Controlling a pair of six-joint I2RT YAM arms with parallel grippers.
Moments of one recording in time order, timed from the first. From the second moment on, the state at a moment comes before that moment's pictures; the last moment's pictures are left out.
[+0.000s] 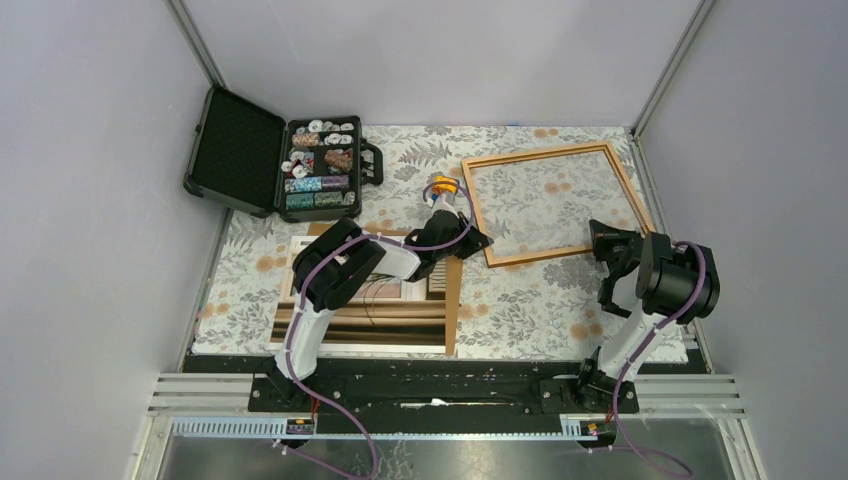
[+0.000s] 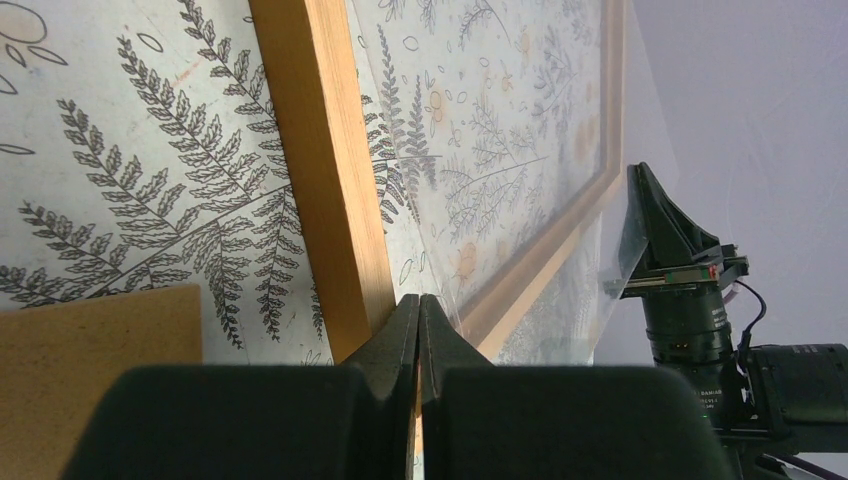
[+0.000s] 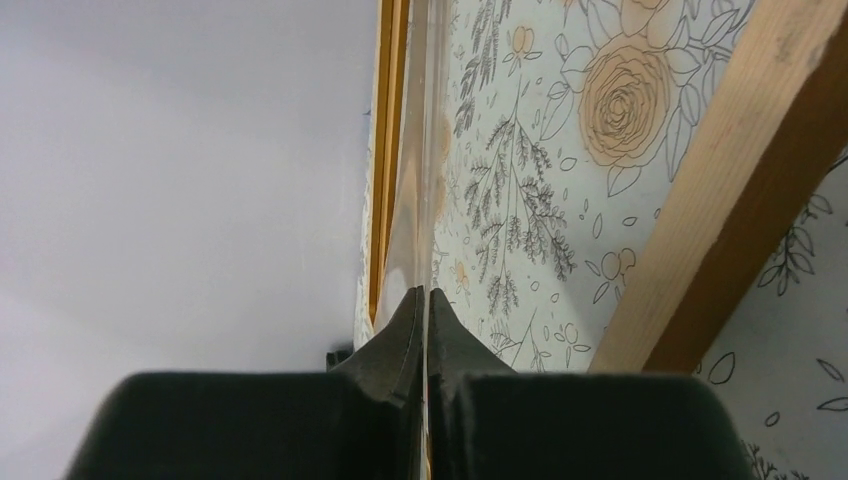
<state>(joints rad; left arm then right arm) -0.78 2.16 1.12 0.62 0.06 -1.16 -0.36 1.84 0.35 1.22 -0.22 1.30</state>
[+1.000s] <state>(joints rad) -0.78 2.16 1.12 0.62 0.06 -1.16 -0.36 1.84 0.36 1.37 -0.27 1.26</state>
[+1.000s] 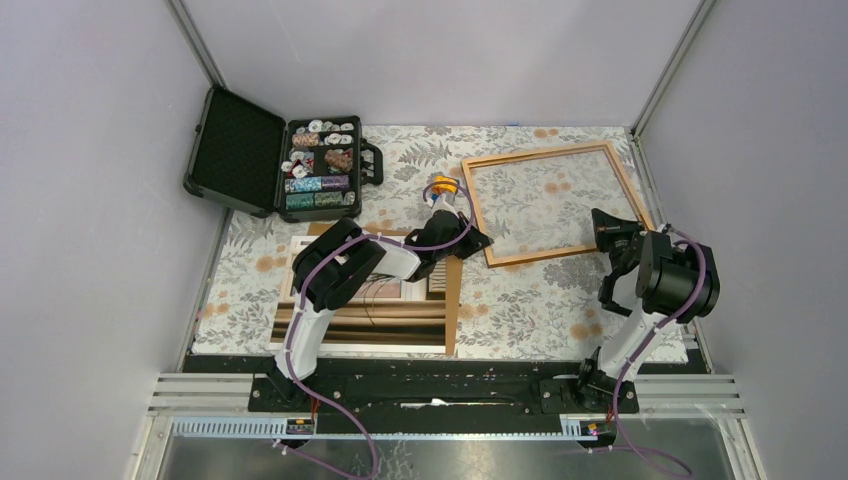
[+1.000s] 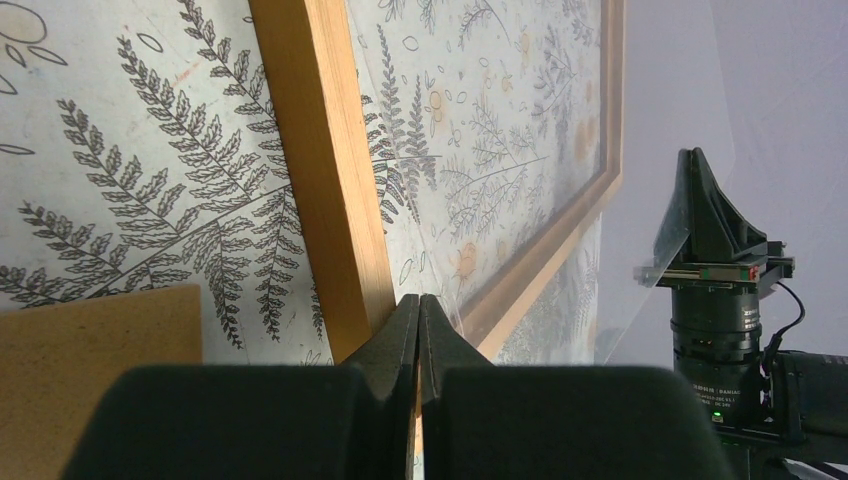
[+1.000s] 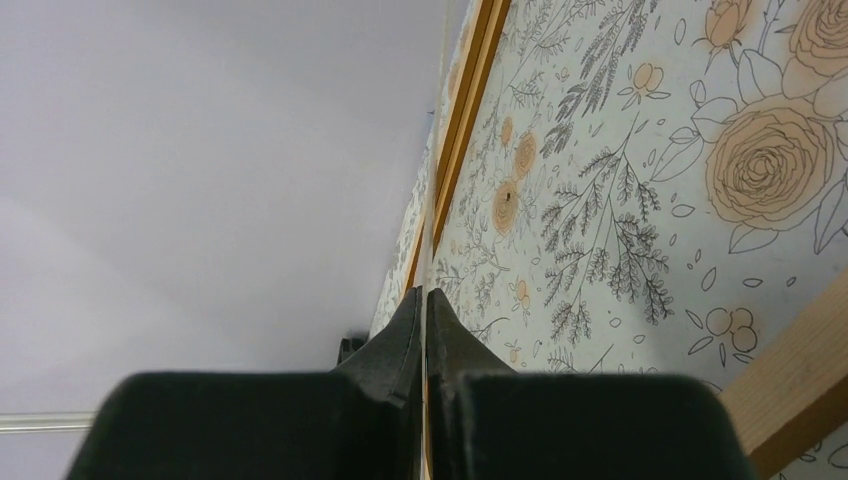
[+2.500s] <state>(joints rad) -0.78 2.16 1.12 0.62 0.06 -1.16 -0.35 2.02 0.45 1.40 -0.19 1.26</state>
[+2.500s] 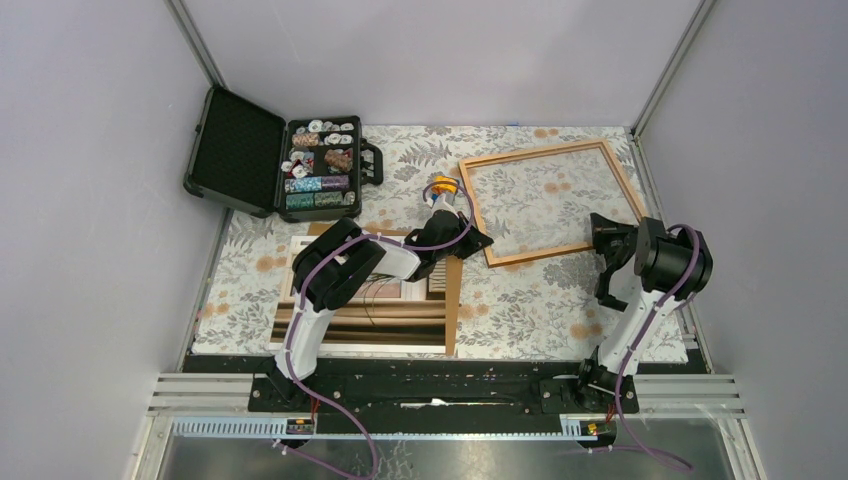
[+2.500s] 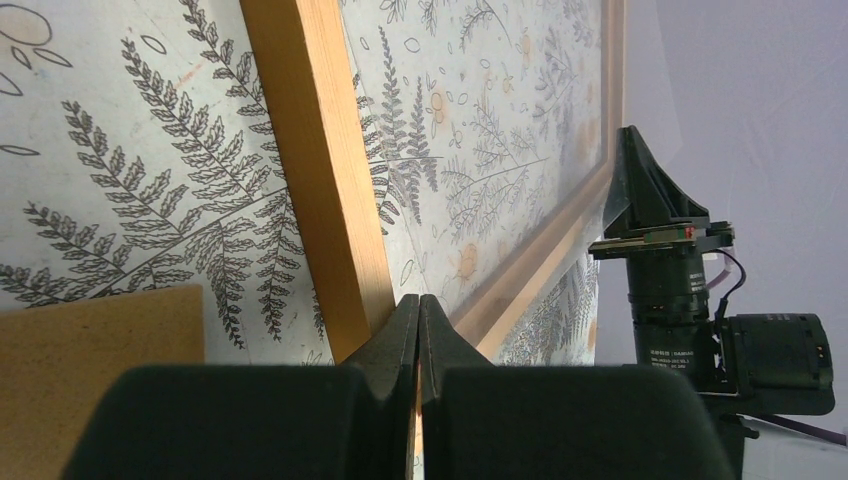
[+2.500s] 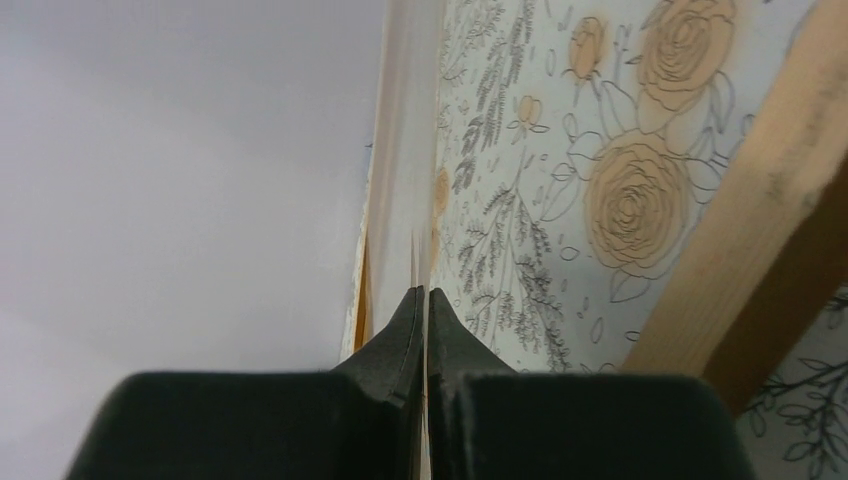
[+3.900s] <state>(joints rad) -0.78 2.16 1.12 0.62 0.06 -1.16 -0.30 1.91 0.50 1.05 -0.09 1.34</state>
